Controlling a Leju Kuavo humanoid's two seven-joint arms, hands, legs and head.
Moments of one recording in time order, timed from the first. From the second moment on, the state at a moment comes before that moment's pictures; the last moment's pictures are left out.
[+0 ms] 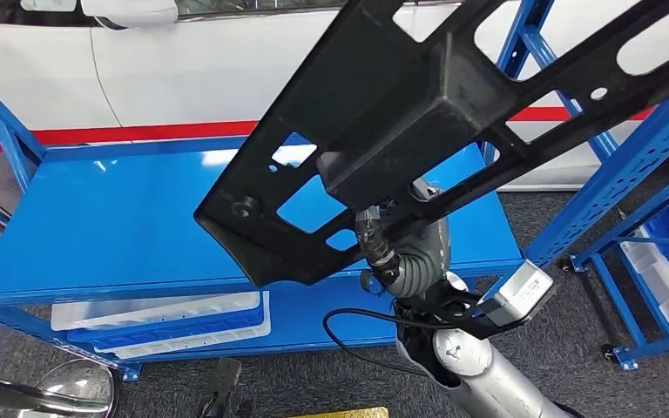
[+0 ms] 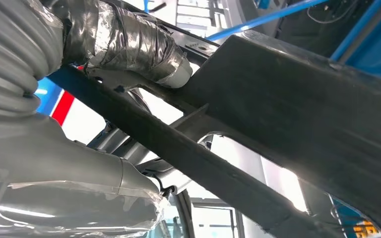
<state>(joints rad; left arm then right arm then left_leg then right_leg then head) -0.24 -0.09 -1.09 -0.24 0.65 0.45 -0.23 -0.38 -0.07 0.72 -1.90 -0.14 -0.27 -0.45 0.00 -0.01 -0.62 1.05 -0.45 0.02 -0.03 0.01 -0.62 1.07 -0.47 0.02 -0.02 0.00</state>
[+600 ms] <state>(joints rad) -0.22 -0.08 -1.06 -0.24 0.67 0.43 -0.22 -0.34 -0.07 0.76 -1.95 -0.08 -0.35 -0.40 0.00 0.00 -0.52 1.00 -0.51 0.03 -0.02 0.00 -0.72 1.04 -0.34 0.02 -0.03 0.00</state>
